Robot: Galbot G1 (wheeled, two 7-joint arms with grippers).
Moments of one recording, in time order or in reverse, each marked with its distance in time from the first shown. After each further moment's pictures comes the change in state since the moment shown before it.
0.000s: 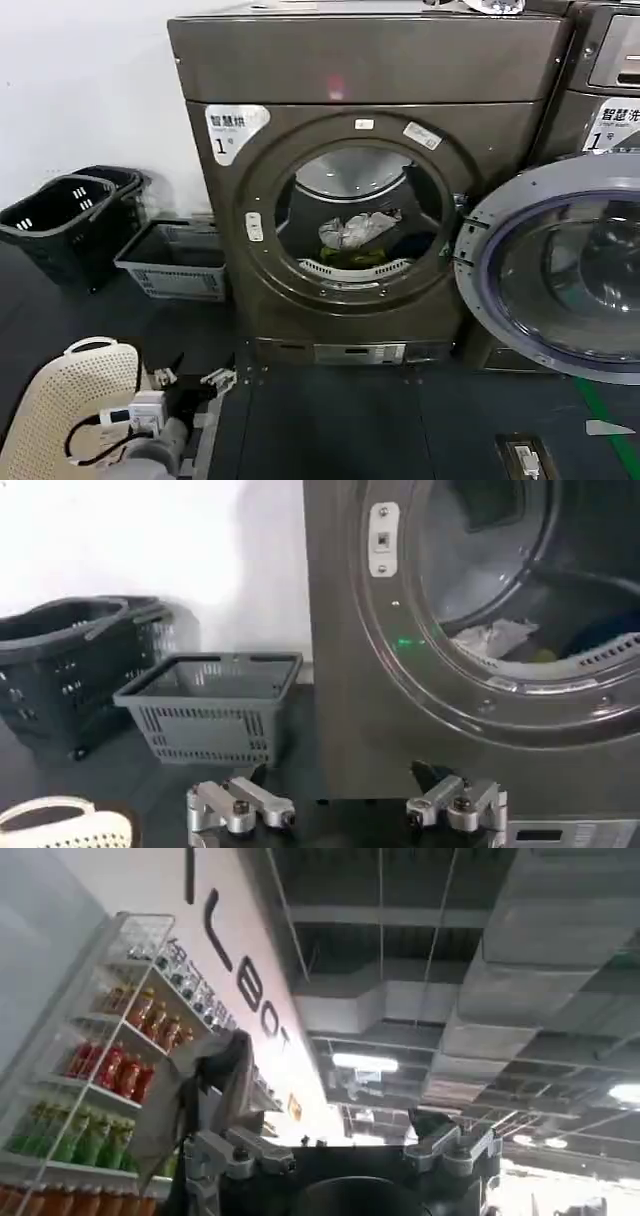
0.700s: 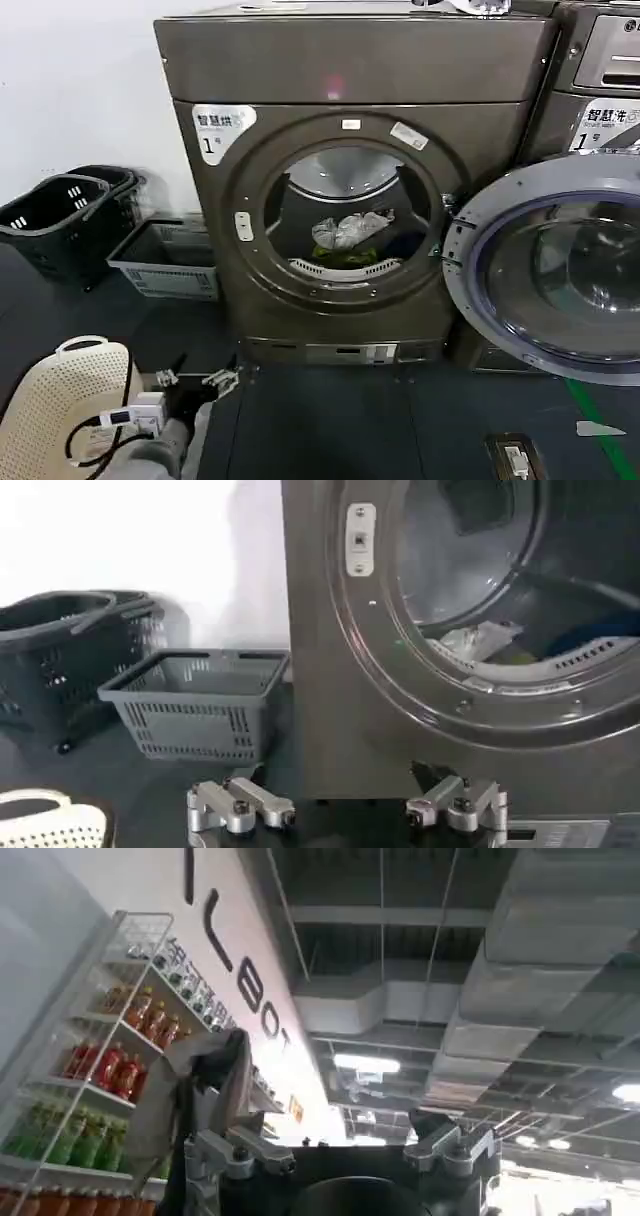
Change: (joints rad) left arm 0.006 -0.001 0.002 -0.004 -0.015 0.000 0.001; right arm 0.002 -0.002 -0.003 -0.002 0.002 0.000 0.001
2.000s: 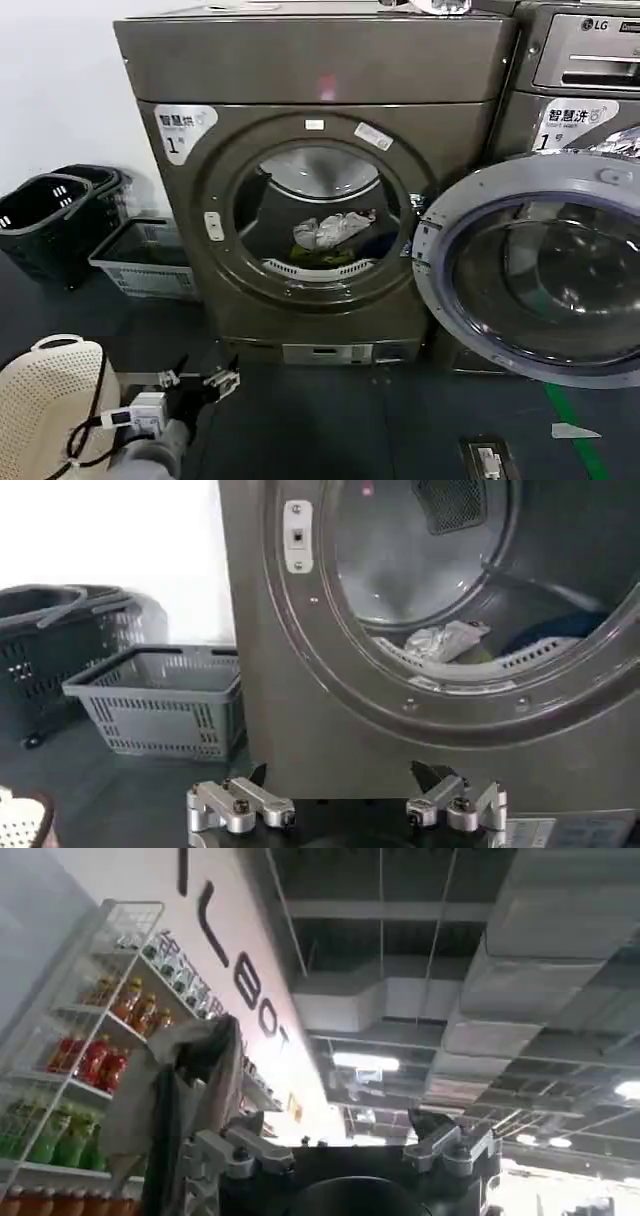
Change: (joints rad) left arm 0.003 -0.002 -0.002 0.013 -0.015 0.000 -0.008; right arm 0.001 0.005 0.001 -0.001 0.000 -0.002 0.002
